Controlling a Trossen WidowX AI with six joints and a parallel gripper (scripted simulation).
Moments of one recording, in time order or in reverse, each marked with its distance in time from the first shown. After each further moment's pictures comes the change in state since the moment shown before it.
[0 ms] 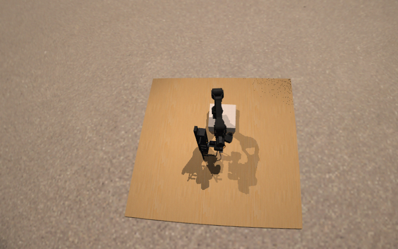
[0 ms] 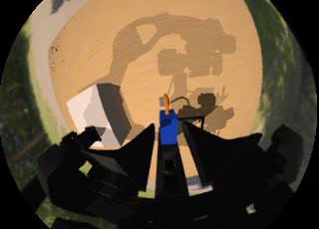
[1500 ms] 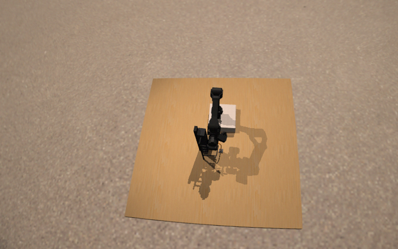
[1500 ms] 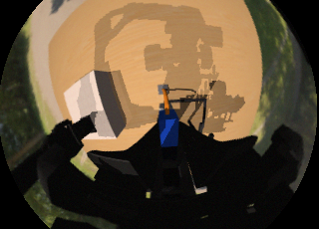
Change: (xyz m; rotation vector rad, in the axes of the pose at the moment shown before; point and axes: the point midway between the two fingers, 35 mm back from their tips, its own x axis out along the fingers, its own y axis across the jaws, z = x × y) arm -0.001 0.000 -0.040 -0.001 0.002 -0.003
